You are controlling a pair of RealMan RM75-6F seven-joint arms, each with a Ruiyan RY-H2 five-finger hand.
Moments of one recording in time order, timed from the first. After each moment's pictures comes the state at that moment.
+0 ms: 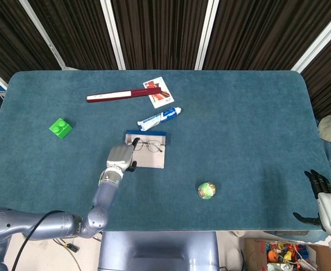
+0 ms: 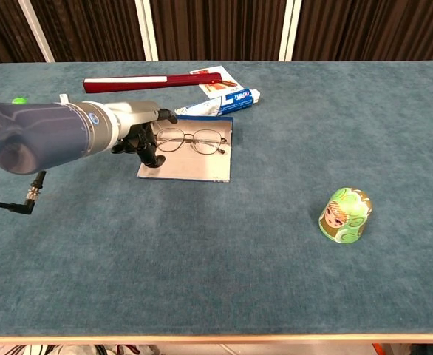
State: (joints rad) left arm -1.00 -1.74 -0.34 -1.50 0.30 1.05 0.82; right arm 0.05 -1.02 0.05 -1.73 -1.35 1.35 0.04
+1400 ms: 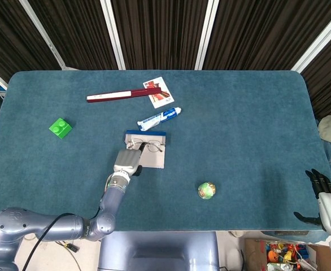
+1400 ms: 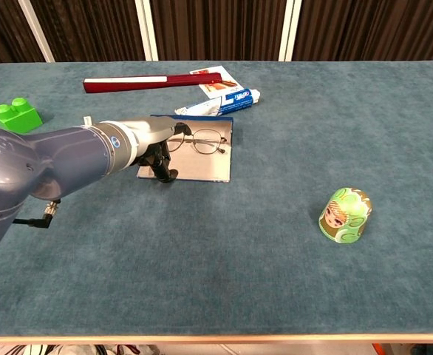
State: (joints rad) left arm -1.04 -1.83 -0.28 -1.43 0.34 1.07 0.81; right arm 0.05 -1.02 0.05 -1.73 -1.35 1.36 0.03
